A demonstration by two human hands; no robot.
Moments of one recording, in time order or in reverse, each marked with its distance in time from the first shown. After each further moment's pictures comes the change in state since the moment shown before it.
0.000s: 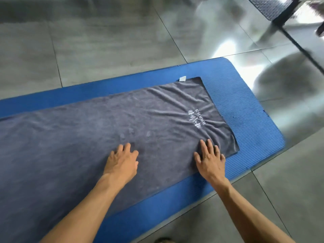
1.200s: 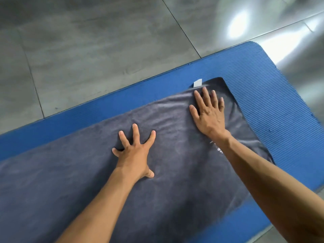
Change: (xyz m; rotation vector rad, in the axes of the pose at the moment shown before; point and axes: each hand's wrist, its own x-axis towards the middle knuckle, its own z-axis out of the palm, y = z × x) left_hand 0.159 -0.013 -0.056 -0.151 -0.306 -0.039; right_hand 0.251 -0.090 -0.047 0.030 0.169 -0.106
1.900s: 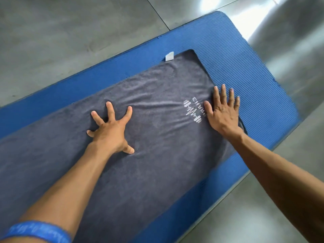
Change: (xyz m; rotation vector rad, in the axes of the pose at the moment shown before) left_hand 0.002 0.002 -0.002 -0.031 0.005 -0.005; right_hand -0.099 0.107 -0.007 -0.028 0.005 0.258
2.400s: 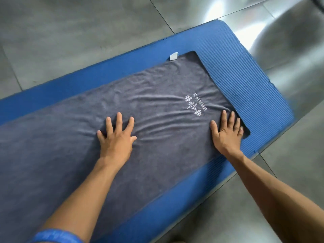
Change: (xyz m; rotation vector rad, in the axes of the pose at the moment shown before) left_hand -0.051 -0.010 0.073 0.023 0.364 0.035; right_hand -0.092 0.035 0.025 0.080 -0.140 0.206
